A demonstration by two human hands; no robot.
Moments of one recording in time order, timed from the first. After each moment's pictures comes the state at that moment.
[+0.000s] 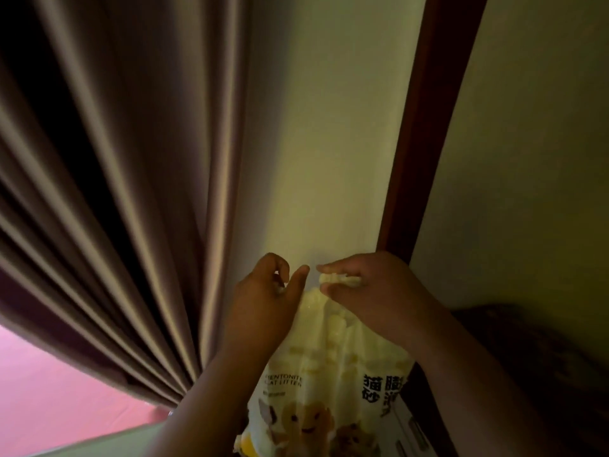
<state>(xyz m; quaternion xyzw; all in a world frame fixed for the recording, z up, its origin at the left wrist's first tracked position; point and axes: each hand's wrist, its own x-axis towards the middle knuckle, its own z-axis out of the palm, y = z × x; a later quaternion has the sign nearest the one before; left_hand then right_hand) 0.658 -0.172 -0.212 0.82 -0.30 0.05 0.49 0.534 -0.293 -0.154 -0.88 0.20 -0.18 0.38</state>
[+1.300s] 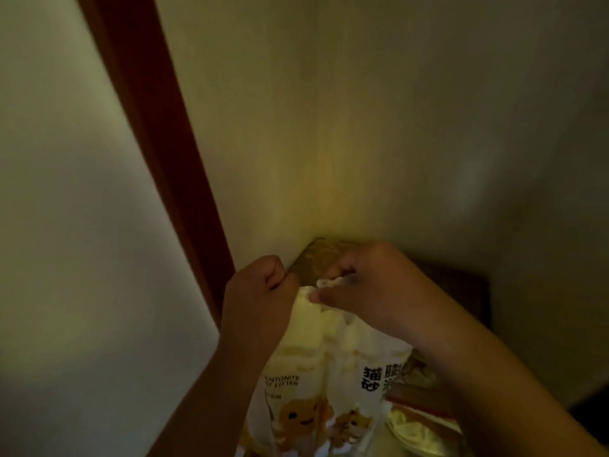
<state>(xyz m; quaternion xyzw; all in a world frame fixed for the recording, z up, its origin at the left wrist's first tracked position) 0.584 -0.328 -0.208 0.58 -0.61 -0.16 0.52 0.415 -0.316 -0.147 -0.73 0.58 -0.24 0.27</state>
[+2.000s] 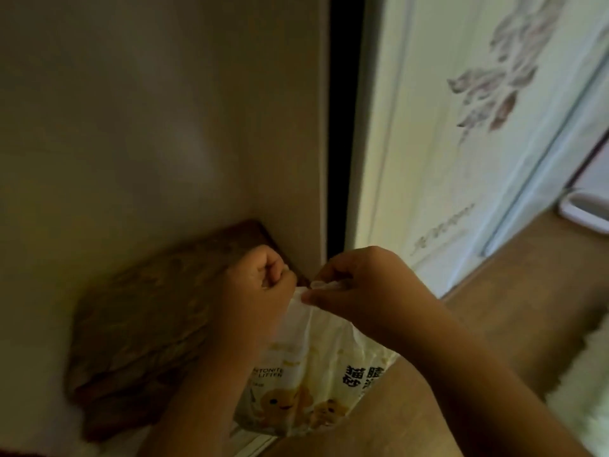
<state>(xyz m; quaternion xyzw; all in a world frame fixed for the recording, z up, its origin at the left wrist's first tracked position) 0.432 -0.263 -0.215 0.21 -0.83 -0.39 0.34 0.351 -0.114 -0.169 -0.33 0.87 -0.35 0.14</state>
